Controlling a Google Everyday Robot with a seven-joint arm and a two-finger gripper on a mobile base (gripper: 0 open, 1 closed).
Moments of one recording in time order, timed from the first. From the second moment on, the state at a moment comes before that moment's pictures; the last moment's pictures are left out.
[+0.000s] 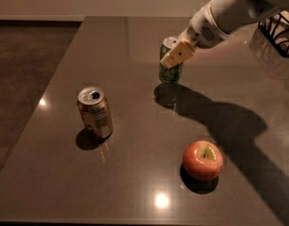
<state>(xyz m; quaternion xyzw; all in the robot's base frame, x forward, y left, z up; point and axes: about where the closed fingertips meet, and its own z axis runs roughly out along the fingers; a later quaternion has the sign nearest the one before) 0.613 -0.082 0.941 -0.51 0.78 0.15 0.32</state>
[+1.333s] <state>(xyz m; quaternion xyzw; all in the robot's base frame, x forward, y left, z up) 0.540 -0.010 0.927 -0.64 0.69 0.19 0.28</state>
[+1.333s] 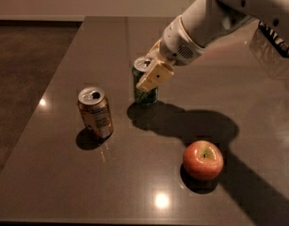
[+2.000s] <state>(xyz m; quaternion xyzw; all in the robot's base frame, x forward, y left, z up) 0.524 0.004 0.920 -0.68 0.65 0.21 0.27</state>
